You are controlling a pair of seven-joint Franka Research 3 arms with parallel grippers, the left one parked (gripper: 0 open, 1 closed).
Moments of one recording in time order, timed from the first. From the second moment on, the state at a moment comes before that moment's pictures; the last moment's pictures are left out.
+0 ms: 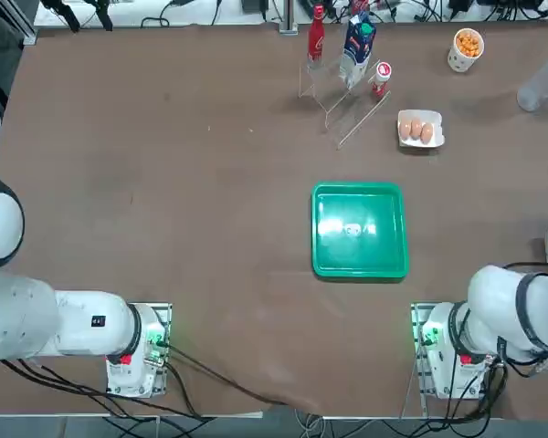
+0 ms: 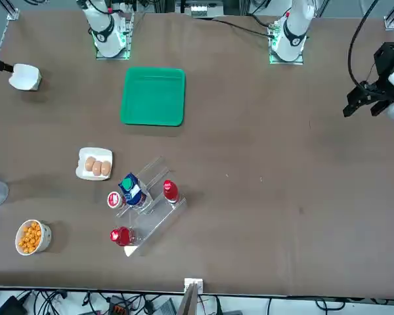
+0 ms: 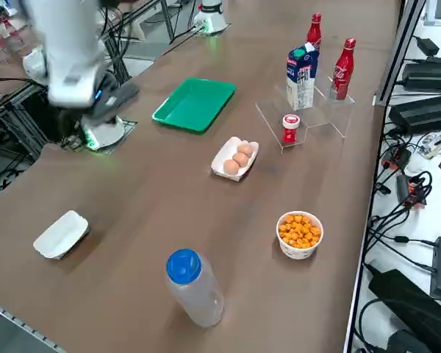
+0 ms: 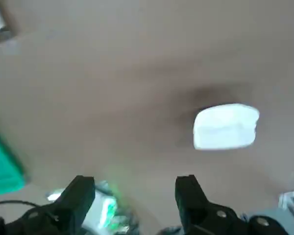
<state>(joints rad) -0.60 -0.06 -0.03 -2.02 -0.14 1.65 -0.33</state>
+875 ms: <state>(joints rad) -0.95 0.06 -0.03 -2.45 -0.14 2.36 -0.68</state>
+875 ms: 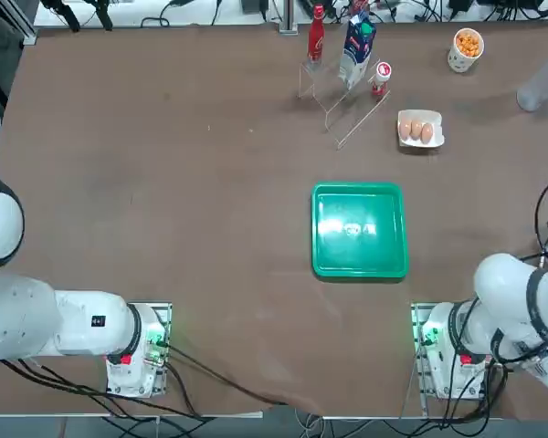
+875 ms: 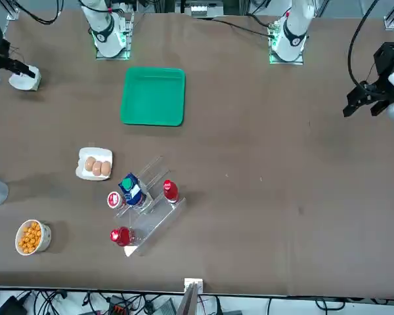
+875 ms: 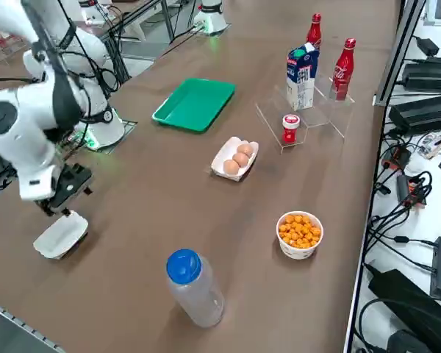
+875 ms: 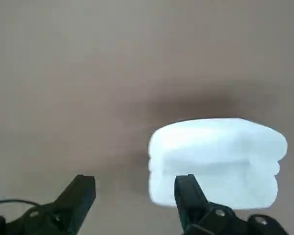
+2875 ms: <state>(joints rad) -1.02 0.13 -0.02 -2.55 -0.14 2.59 -0.72</state>
